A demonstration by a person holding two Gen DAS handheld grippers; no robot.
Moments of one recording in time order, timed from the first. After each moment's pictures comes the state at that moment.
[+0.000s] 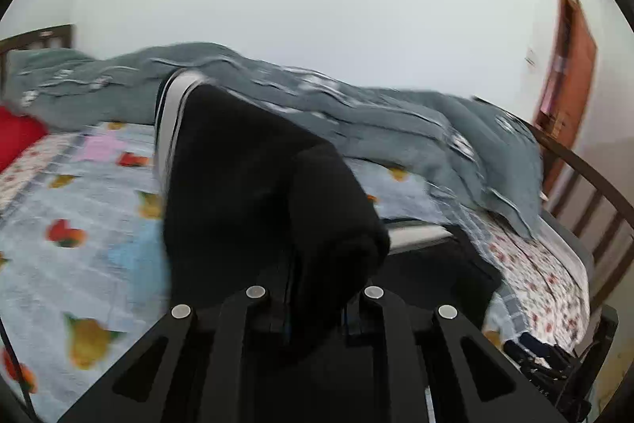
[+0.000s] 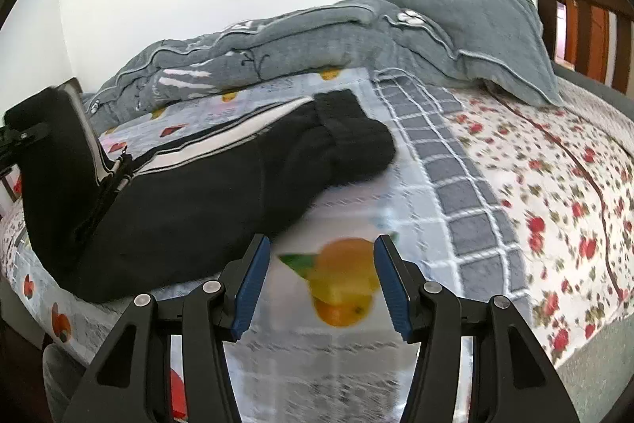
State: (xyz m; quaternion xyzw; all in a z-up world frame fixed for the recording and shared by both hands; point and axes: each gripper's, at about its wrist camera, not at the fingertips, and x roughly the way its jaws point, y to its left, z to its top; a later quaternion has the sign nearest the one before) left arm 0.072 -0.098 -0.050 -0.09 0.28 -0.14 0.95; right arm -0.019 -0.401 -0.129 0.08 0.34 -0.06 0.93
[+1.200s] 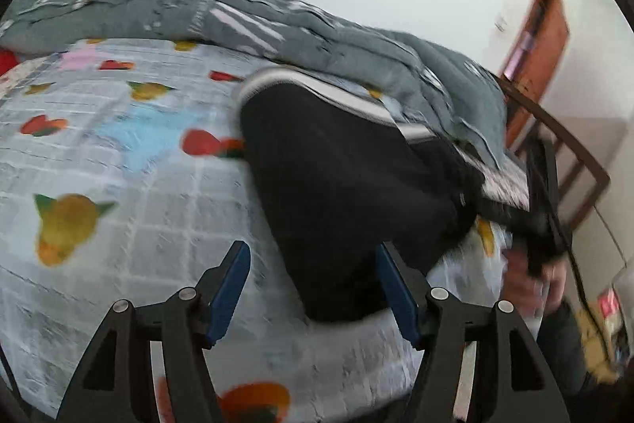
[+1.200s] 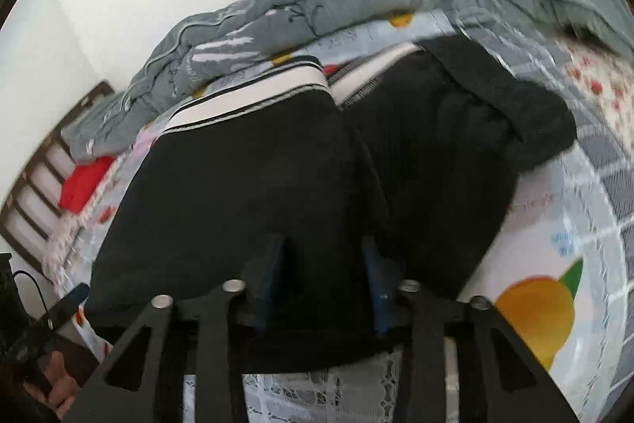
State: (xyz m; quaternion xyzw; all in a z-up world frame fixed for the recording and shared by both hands) left arm 0.023 -0.024 -0.156 -0.10 0.35 -0.24 0.90; right arm 0.073 -0.349 -0.163 0.15 0.40 0.05 0.90
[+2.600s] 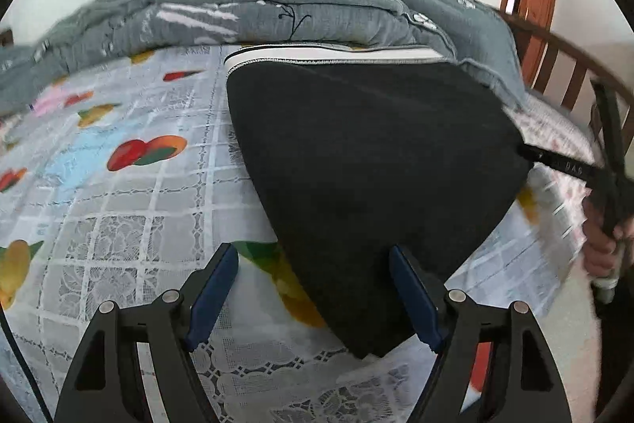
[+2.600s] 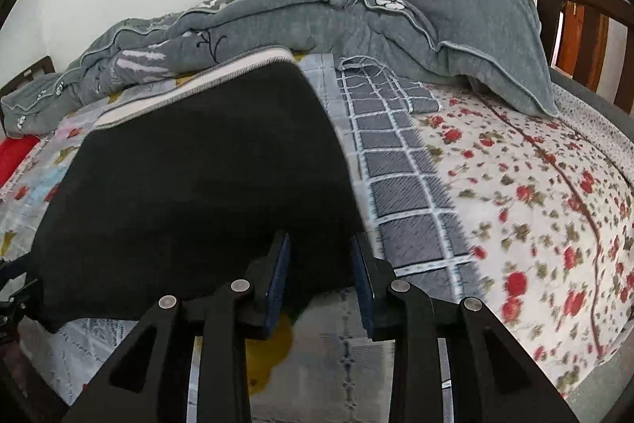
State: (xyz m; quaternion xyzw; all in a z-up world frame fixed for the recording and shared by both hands) left arm 0.051 -0.116 -0.167 0.00 0.37 -0.22 0.90; right arm 0.033 -0.456 -0.152 0.04 0.36 -0.09 0.93
